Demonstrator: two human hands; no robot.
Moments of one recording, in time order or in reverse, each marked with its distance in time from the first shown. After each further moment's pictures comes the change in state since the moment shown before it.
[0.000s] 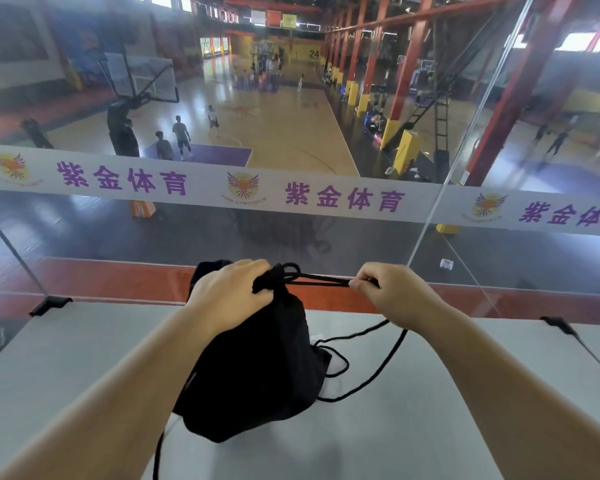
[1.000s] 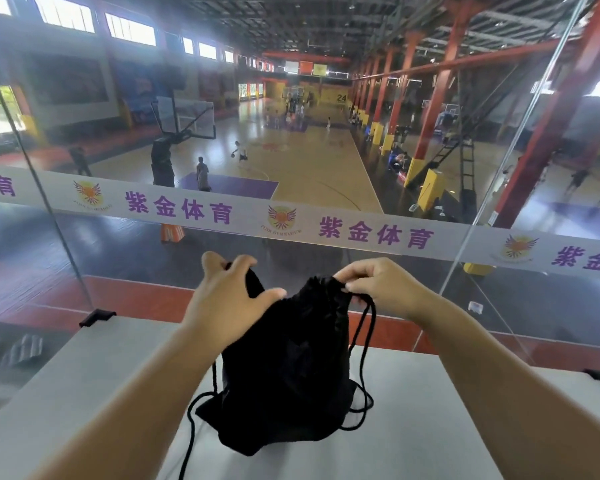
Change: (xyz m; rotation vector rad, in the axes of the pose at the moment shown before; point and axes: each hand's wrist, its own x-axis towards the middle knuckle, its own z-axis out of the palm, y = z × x) left_hand -0.044 -0.005 -0.059 -0.163 0.223 -0.338; right_hand 0.025 -0.072 -0.016 0.406 -0.124 -0.130
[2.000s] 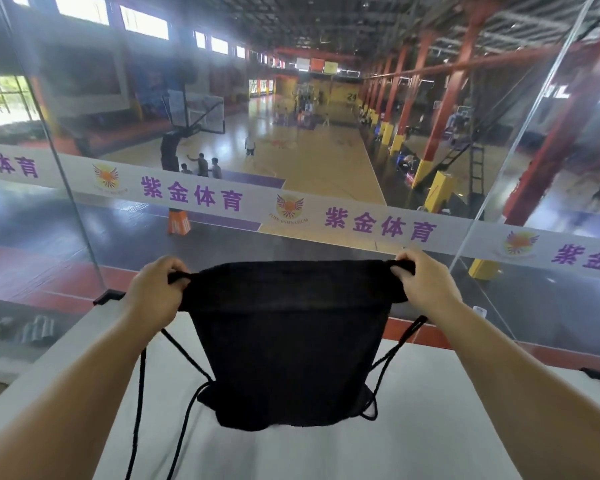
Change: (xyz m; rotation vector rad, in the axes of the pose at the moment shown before) left_hand -0.005 -0.097 -0.016 -0.172 0.216 -0.154; right_hand -0.016 0.049 -0.011 -0.304 0.460 0.116
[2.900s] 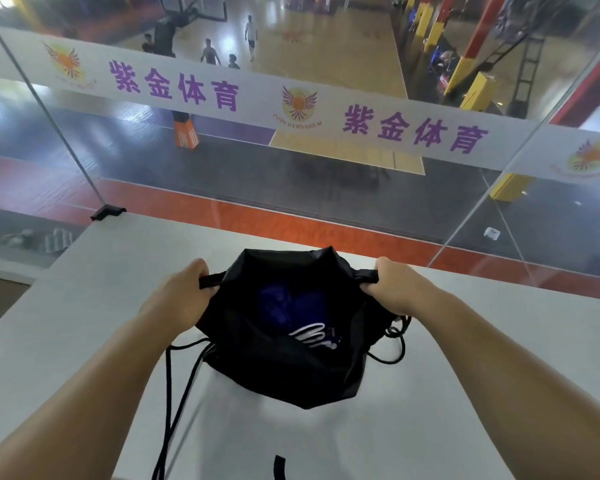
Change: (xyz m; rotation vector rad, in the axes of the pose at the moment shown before) left_hand -0.056 -0.055 0.071 0.302 -0.460 -0.199; right_hand -0.039 0.038 0.099 -0.270 -0.661 0.111
